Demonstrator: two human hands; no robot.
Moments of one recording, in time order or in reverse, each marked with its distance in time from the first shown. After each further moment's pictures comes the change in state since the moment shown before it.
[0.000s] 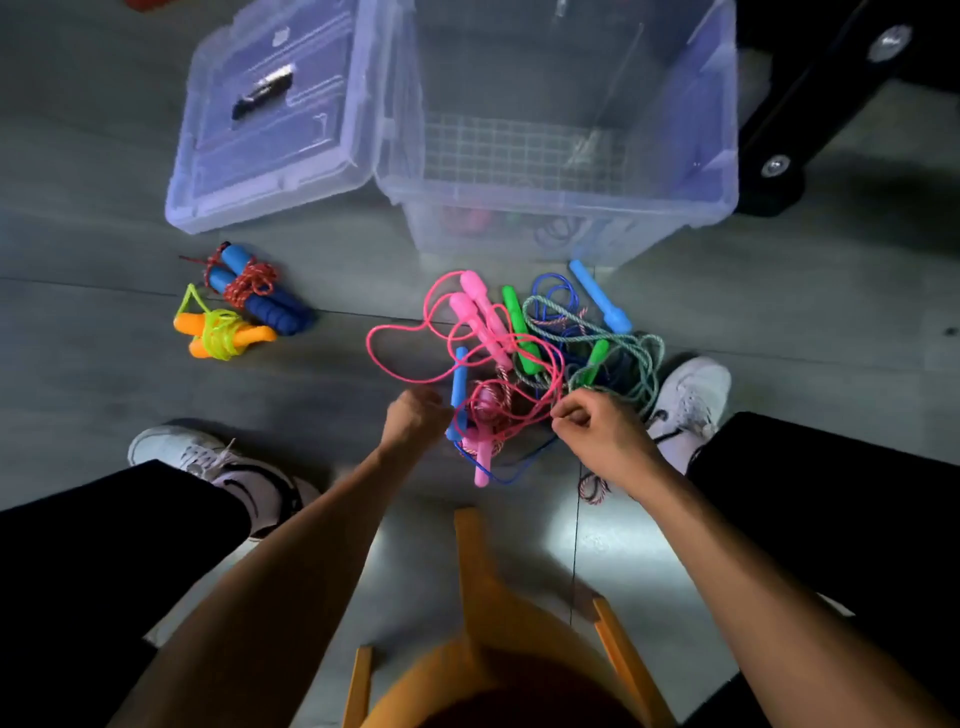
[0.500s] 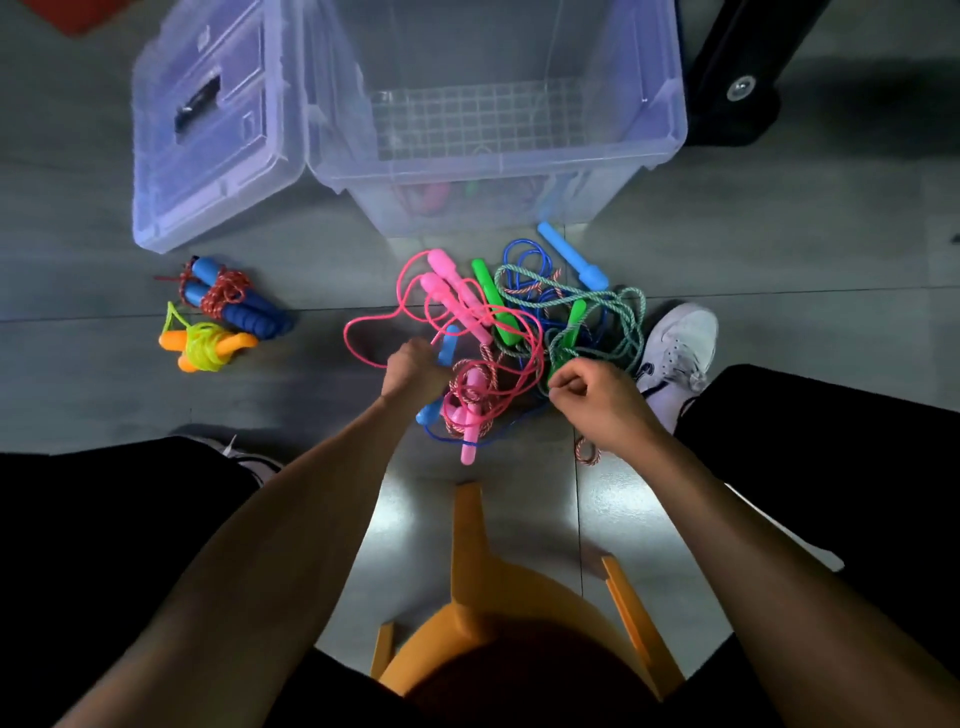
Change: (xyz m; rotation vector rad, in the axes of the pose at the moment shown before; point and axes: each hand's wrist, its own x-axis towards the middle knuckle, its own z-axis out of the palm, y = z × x) left_hand 0.012 0.046 0.011 0.232 0.054 0.029; right_hand -0.013 0.029 -0.014 0.069 0.037 0.039
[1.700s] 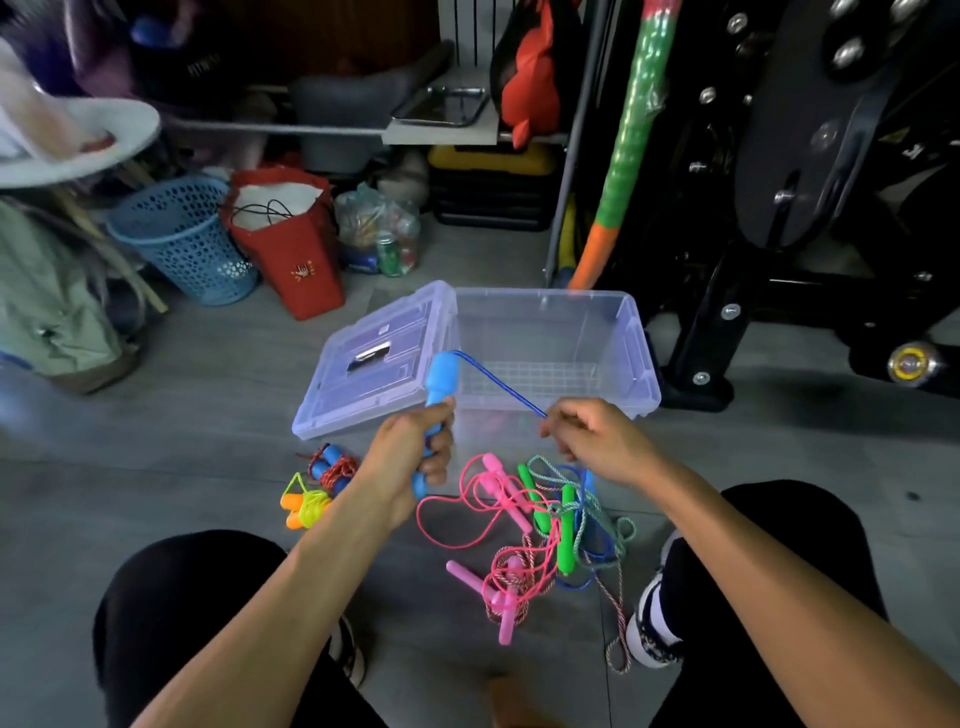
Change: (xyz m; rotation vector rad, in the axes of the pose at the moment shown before) left_hand -0.231 0.052 -0.208 -1.196 -0.098 0.258; right_hand -0.074 -0.178 -0.102 0.018 0.045 -0.552
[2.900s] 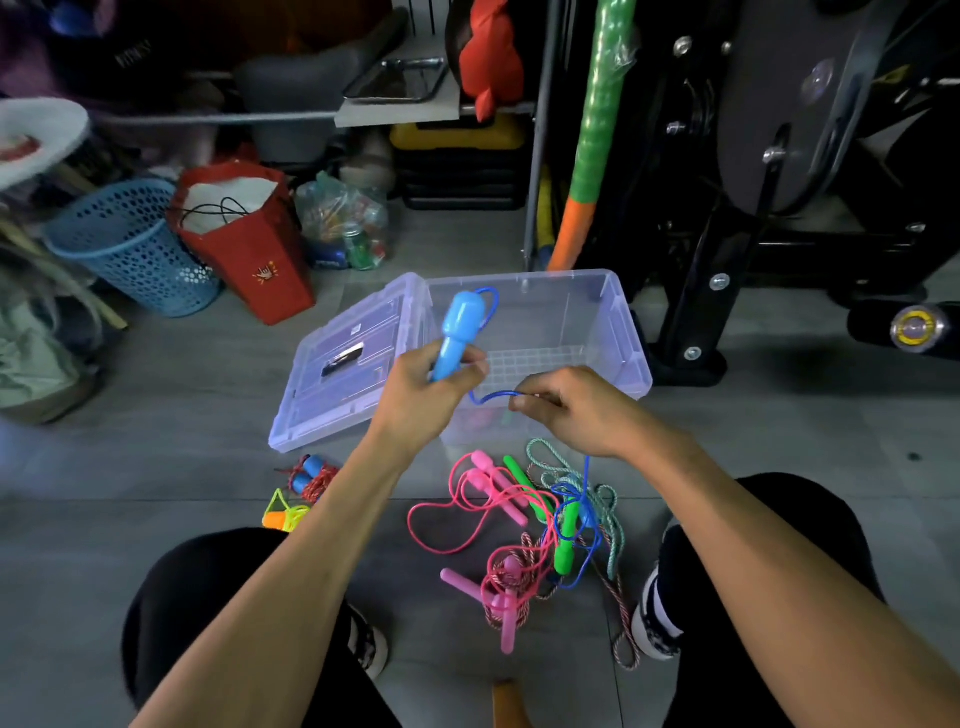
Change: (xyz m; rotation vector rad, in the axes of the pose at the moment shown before) left_hand 0.053 0.030 0.047 0.586 0.068 0.513; right_hand 0.038 0.001 -0.019 -0.277 -0.057 -0.189
